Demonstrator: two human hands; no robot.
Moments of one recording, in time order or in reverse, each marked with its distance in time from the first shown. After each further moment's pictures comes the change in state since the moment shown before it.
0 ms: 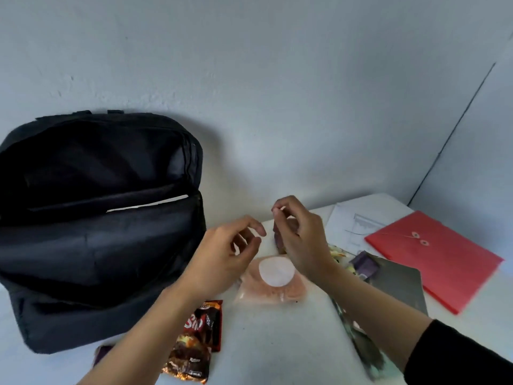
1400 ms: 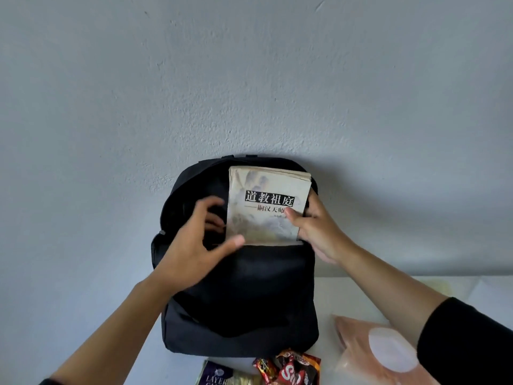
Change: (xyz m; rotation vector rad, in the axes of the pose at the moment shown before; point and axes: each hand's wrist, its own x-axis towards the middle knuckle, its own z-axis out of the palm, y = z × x) left_hand -0.041 -0.056 -0.188 0.271 0.377 -0.259; right_hand 0.127 -0.046 0.141 0.648 -0.513 0.174
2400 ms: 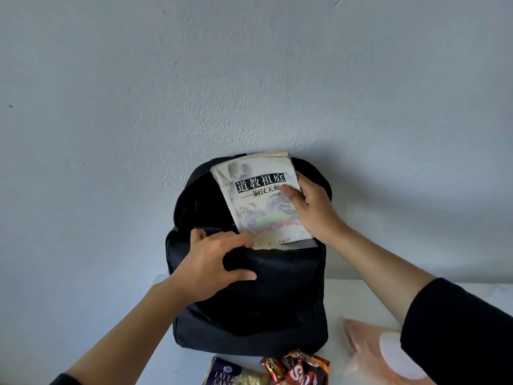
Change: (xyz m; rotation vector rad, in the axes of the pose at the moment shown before) left_hand -0.016 -0.021 0.010 0.414 -0.191 0.163; right_hand 0.025 -0.021 0.019 -0.426 0.050 -0.292
